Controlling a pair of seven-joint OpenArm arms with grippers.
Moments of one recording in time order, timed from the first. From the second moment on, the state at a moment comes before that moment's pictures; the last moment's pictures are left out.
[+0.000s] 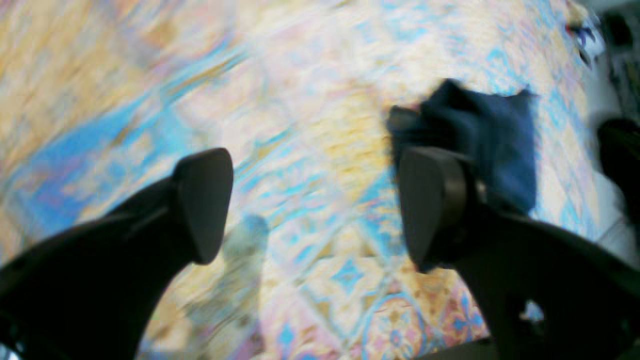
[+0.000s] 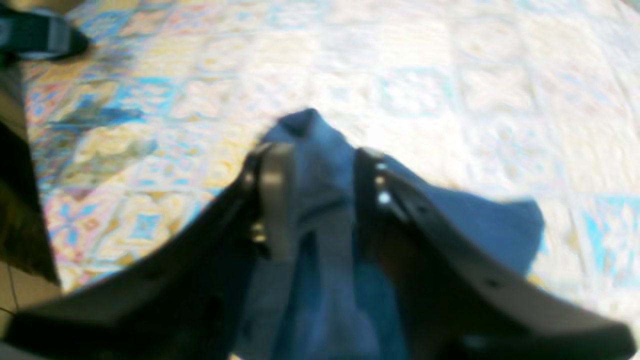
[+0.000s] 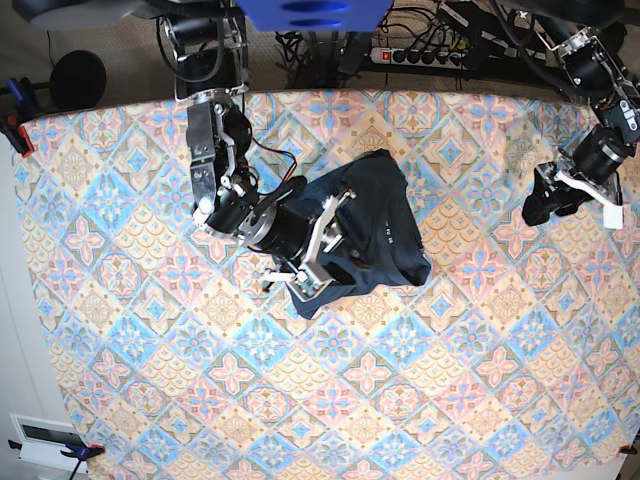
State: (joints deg) left arm 12.9 -17.9 -42.9 100.2 -62.0 -24.6 66.7; right arm 4.7 -4.0 -7.5 94.6 16.5 40.9 -42.4
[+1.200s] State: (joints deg) left arm 13.5 -6.3 -0.6 104.6 -31.4 -24.2 56.5; right arm 31.0 1.5 -20.7 53.9 -3.5 40.9 -41.2
